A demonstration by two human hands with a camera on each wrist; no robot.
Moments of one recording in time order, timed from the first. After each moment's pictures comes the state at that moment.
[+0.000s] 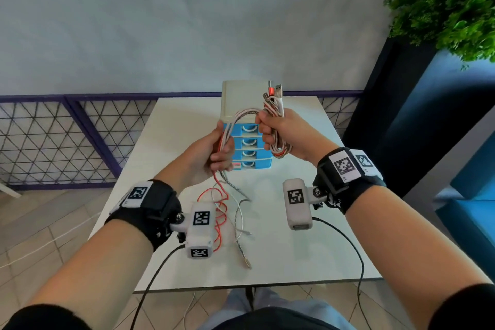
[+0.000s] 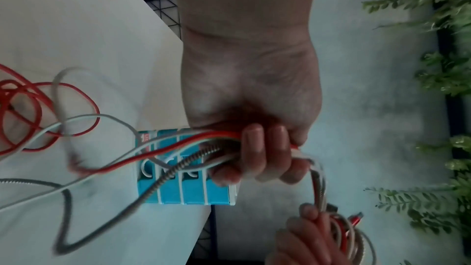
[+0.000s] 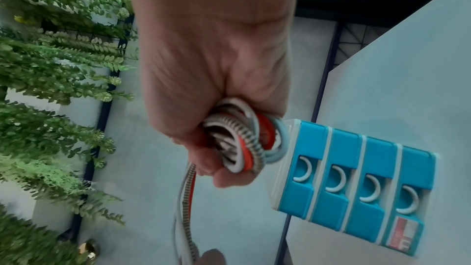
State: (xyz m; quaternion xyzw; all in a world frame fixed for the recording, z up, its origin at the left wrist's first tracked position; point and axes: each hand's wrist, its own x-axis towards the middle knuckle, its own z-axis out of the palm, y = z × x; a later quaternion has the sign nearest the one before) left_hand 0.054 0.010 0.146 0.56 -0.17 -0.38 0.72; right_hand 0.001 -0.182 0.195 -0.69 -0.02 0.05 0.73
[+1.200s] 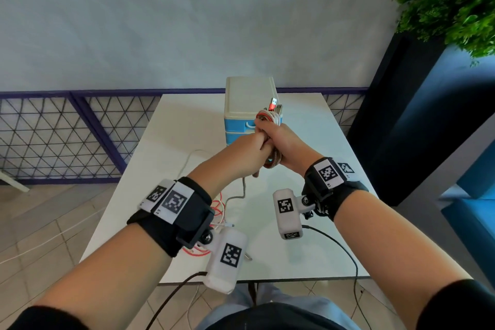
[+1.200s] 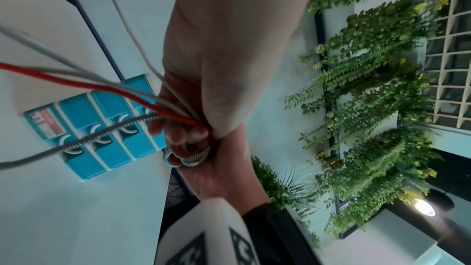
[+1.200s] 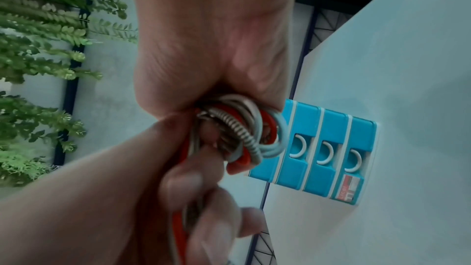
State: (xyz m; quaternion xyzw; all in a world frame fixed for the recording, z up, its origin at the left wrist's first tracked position) left_hand 0.009 -0.051 0.171 0.89 -0.30 -0.12 0.32; right_hand 0.010 -0.165 0.159 -0.66 0.15 0.04 0.73
